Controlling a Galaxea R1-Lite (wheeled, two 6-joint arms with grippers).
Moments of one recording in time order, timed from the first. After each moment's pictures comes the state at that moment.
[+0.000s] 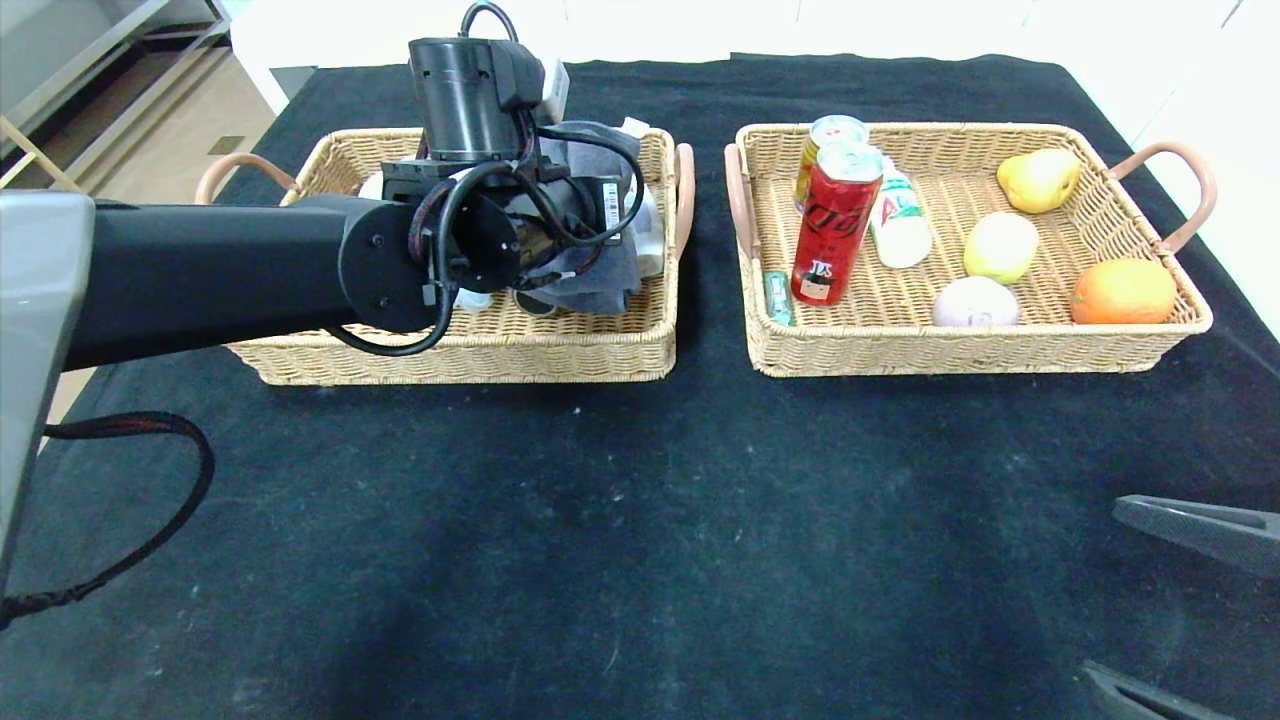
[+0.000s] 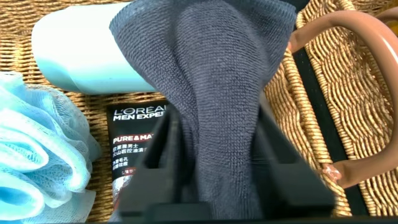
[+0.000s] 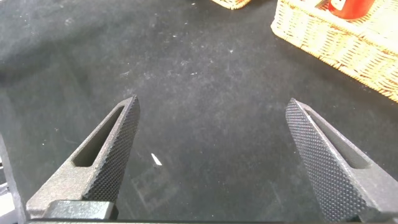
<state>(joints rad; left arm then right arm) -0.49 2.06 -1.85 -0.19 0.33 -0.03 0.41 0.96 -0.36 -0.51 0.44 -0.19</state>
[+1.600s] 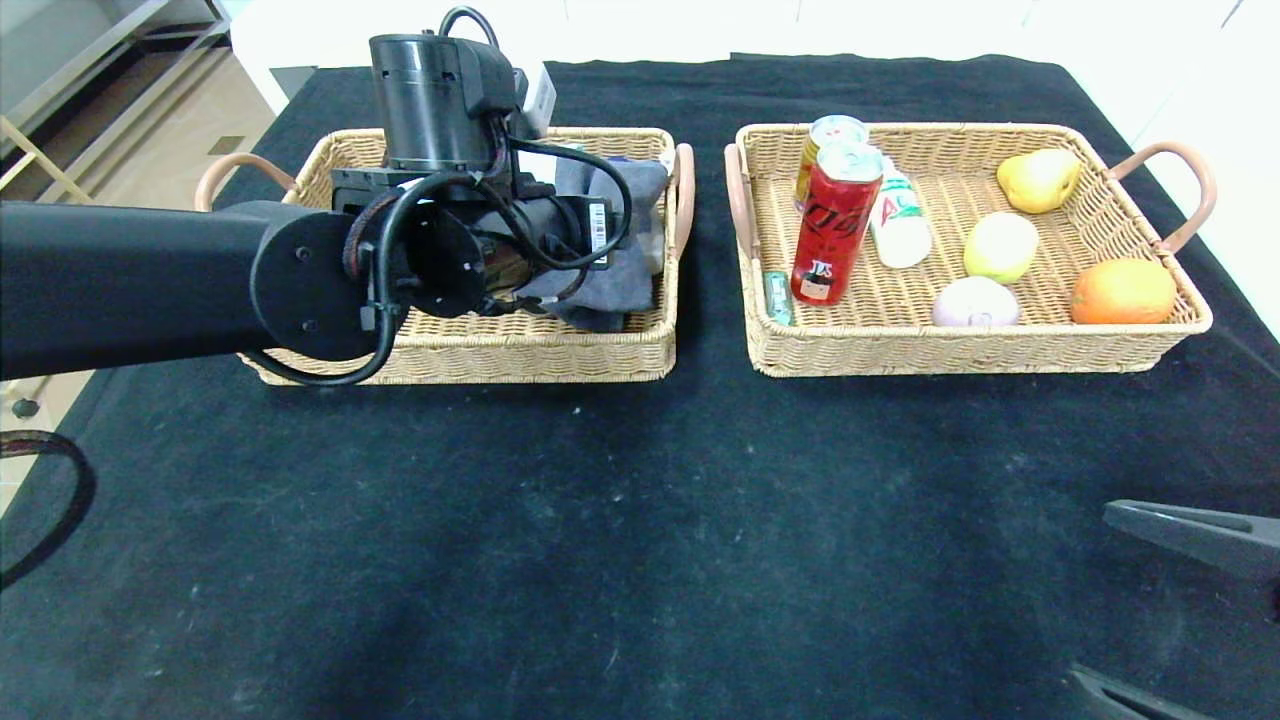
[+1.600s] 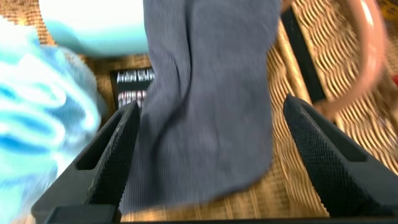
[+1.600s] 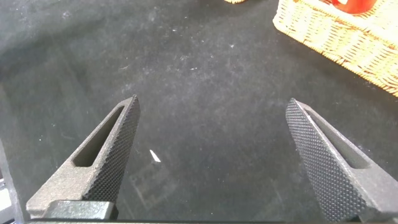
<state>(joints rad) -0.52 1.91 -1.62 -0.20 0.33 -0.04 0.41 0.97 -0.35 -0.51 0.44 -0.20</state>
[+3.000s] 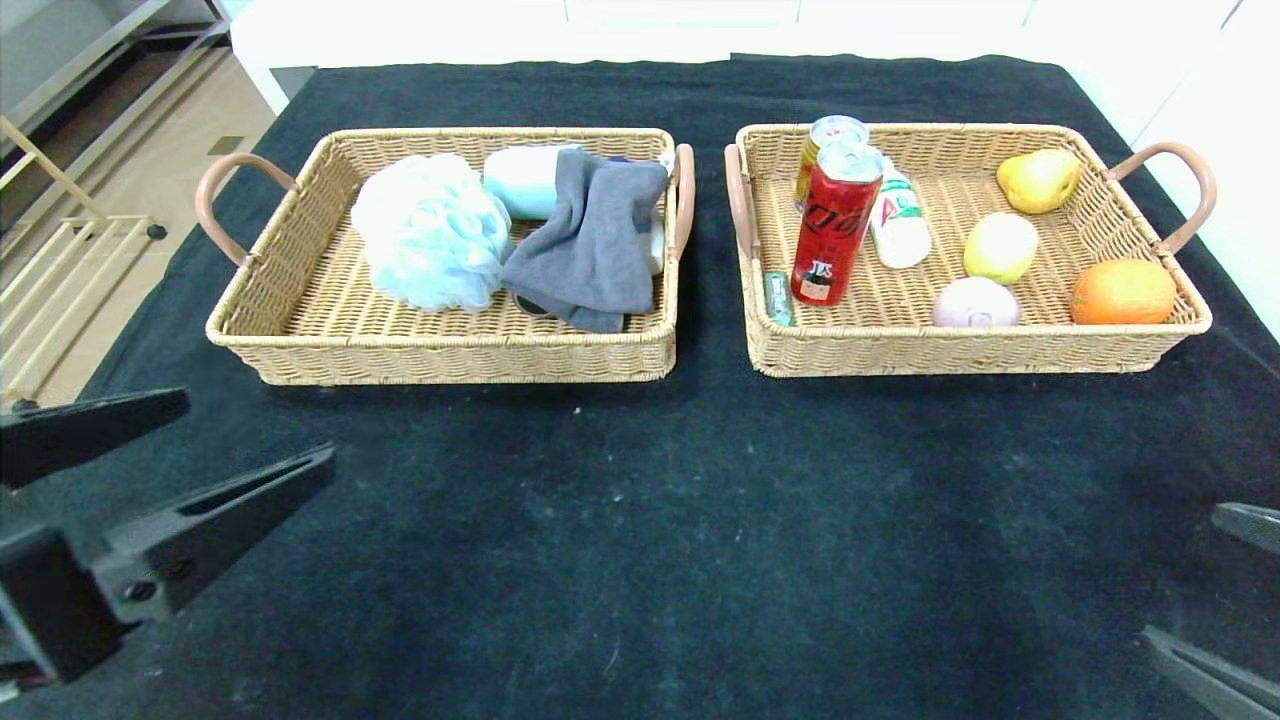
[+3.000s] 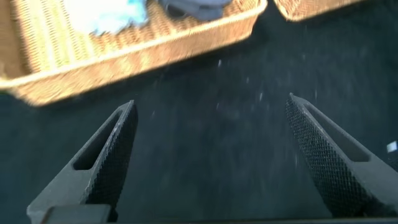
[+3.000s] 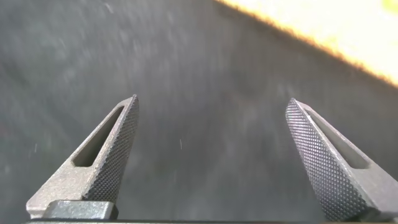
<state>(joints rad) -0.61 0.90 -0.74 -0.04 0.26 0.04 0.29 0.81 -0.41 -0.23 0.29 -0.20</state>
